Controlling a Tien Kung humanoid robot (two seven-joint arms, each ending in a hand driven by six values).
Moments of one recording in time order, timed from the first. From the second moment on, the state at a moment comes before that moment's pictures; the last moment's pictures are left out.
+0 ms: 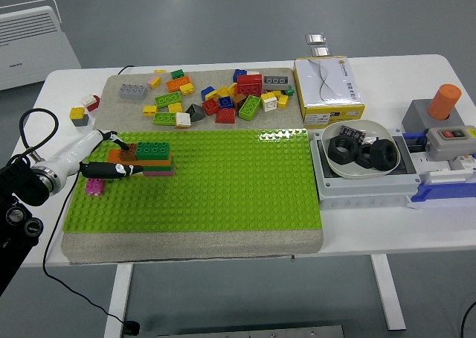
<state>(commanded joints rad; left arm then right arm) -0.32 0.38 -1.19 -1.36 1.88 -0.24 0.25 0.10 -0.11 1.86 0.18 -2.08 -0.10 -0.28</state>
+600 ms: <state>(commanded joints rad) -0.30 0.36 -1.28 -1.43 1.89 -0.24 0.24 0.10 -0.11 1.88 0.18 -2.10 -0.10 -0.28</state>
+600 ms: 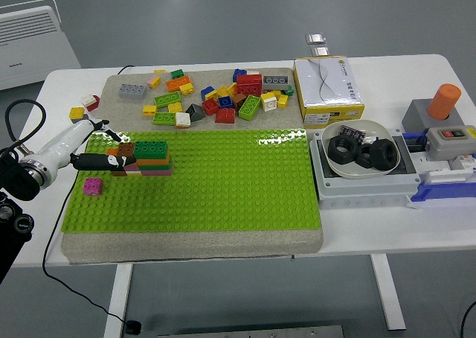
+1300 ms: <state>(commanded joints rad) -0.17 0.28 -1.50 -1.57 1.64 -0.18 0.11 0.09 -0.09 1.90 0.18 -2.12 -0.09 -0.28</state>
